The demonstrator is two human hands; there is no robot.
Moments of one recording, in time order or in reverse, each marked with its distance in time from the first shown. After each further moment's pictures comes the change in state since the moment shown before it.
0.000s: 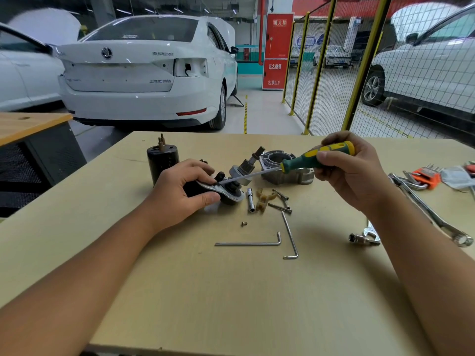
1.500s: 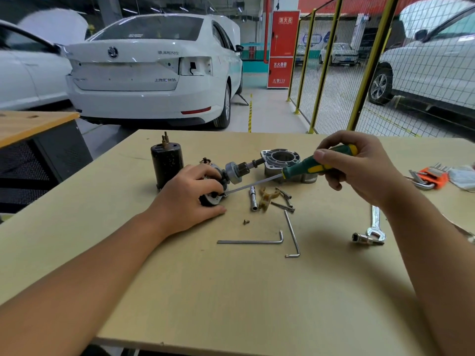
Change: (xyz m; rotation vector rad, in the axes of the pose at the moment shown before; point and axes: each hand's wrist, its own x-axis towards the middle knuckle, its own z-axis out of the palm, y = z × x) left_hand -0.006 0.011 0.008 0.371 -0.114 0.100; right_hand -0.002 -0.019 0.003 -0.345 -0.095 -0.046
